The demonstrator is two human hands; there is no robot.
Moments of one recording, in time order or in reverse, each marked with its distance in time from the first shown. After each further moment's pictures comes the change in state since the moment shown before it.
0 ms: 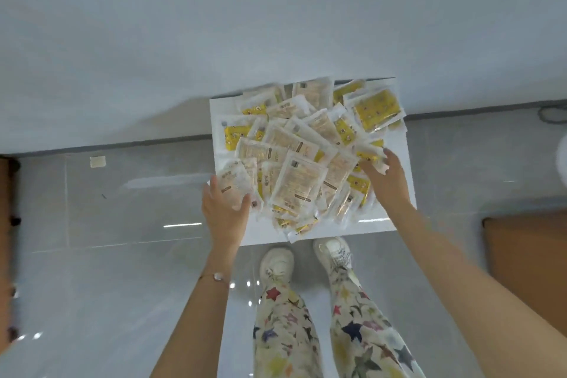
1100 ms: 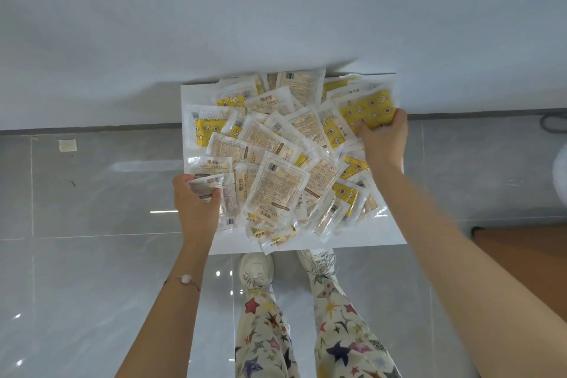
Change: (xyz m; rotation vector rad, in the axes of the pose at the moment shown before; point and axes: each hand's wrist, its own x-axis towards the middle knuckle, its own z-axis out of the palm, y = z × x) left_hand 0.033 -0.007 0.036 -0.166 0.170 -0.033; right_hand 0.087 -0.038 0.012 0.095 0.197 -0.164
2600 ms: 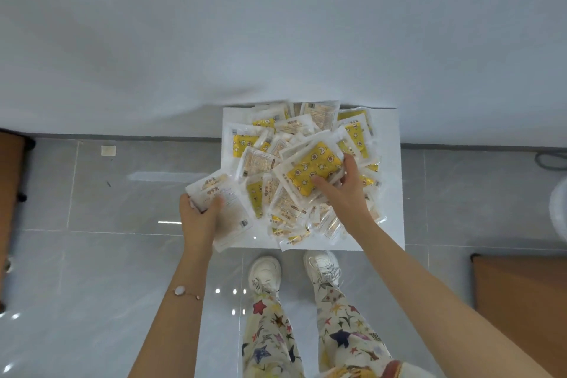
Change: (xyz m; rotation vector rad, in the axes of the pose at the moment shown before) left_hand -0.038 0.030 -0.085 -0.495 -0.021 -0.254; right_hand -0.129 -0.036 -0.004 0.272 -0.536 -0.098
